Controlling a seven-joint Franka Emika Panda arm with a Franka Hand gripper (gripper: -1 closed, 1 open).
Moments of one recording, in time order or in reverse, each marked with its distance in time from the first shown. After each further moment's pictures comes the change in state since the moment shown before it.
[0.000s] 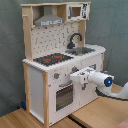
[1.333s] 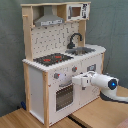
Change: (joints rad) arm 0.180 0.013 -0.017 -0.008 0.030 -0.208 0.035
